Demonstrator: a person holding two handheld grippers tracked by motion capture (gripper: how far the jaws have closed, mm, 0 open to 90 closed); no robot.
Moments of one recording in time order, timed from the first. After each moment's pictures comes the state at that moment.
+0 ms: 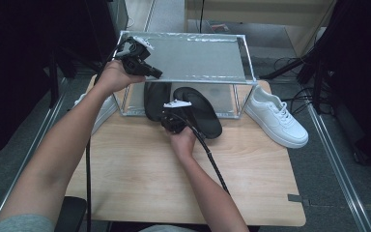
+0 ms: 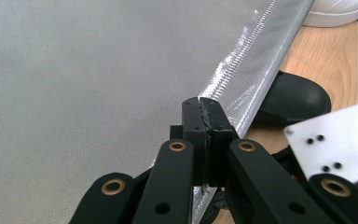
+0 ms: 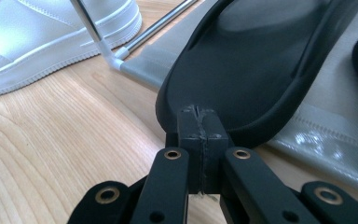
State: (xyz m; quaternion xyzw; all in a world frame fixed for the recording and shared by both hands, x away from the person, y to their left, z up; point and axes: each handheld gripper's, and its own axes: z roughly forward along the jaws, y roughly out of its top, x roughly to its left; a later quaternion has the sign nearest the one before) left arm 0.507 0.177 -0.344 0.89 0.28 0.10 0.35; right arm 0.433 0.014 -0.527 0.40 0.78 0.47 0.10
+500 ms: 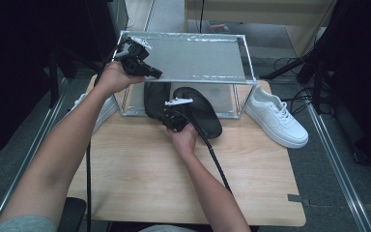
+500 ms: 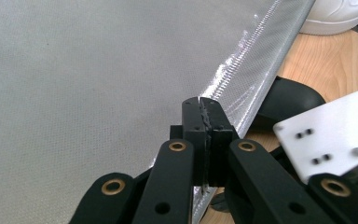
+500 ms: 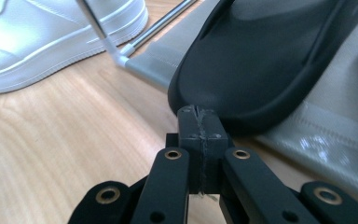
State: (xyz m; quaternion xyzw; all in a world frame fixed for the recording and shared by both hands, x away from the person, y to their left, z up) left arm 0.507 0.180 -0.348 0.88 0.29 0.09 0.37; right arm 0.437 0.006 -0.523 0.39 0.79 0.47 0.07
